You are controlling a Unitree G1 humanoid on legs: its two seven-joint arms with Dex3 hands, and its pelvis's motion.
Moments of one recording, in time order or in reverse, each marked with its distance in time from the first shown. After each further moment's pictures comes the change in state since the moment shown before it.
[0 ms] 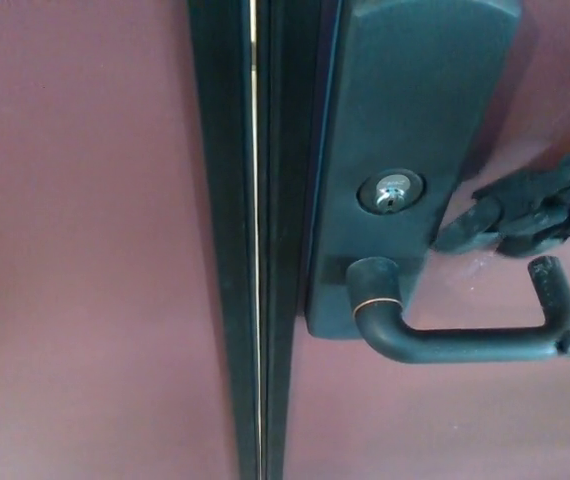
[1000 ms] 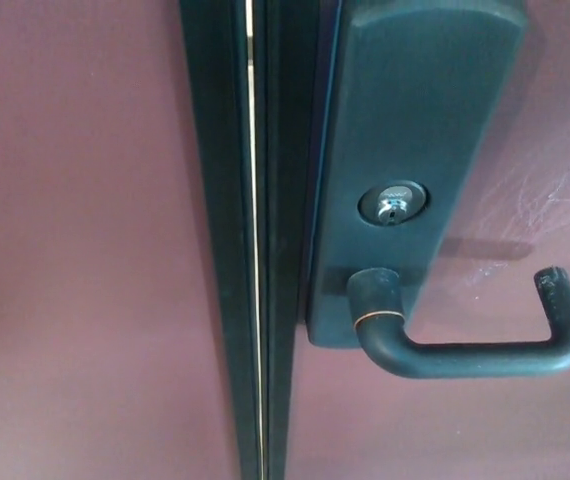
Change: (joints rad) left_arm -0.039 -0.006 -0.008 -0.009 -0.001 -0.001 0.001; right_arm 0.433 0.057 -0.957 -0.012 0.144 0.001 0.202
